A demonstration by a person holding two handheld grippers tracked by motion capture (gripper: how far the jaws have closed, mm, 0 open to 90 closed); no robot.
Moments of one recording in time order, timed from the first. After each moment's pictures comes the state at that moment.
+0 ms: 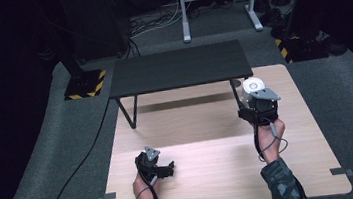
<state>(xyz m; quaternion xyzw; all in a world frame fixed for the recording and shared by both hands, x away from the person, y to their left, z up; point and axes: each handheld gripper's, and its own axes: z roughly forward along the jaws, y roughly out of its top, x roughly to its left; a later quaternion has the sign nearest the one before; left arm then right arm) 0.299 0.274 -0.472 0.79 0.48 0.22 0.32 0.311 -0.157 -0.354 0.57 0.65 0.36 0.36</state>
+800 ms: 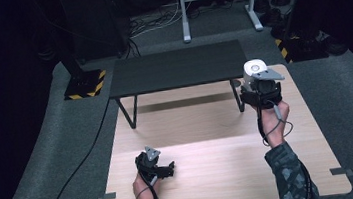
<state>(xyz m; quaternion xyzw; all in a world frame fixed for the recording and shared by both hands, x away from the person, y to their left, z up) 0.299 0.275 -0.473 0.79 0.47 0.22 0.32 0.331 -0.166 -0.308 0.55 0.65 0.36 0.37</state>
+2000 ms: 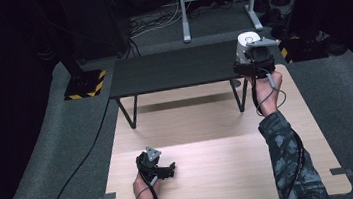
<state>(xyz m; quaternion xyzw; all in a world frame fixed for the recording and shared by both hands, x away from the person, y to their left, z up) 0.300 0.276 -0.472 0.80 0.46 0.21 0.33 0.402 -0.175 -0.264 0.55 0.66 0.39 0.34</state>
